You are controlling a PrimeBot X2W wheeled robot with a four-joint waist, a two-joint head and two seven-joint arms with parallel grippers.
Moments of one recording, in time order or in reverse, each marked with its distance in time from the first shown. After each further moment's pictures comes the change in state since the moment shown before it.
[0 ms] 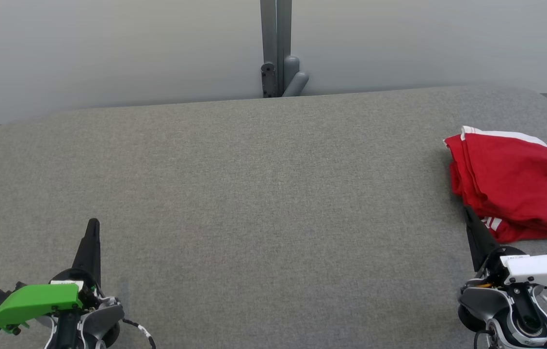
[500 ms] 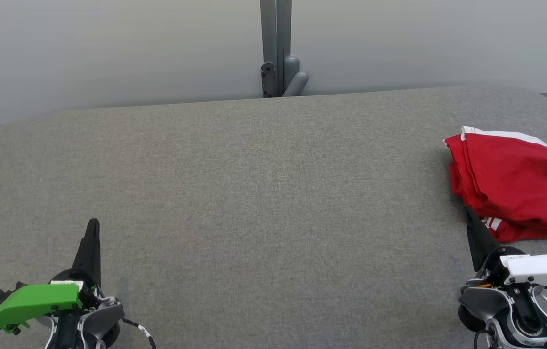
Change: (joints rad) left arm 0.000 -0.001 0.001 0.000 0.001 0.000 0.002; right arm 0.000 0.000 0.000 0.000 0.000 0.000 0.000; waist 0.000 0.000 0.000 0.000
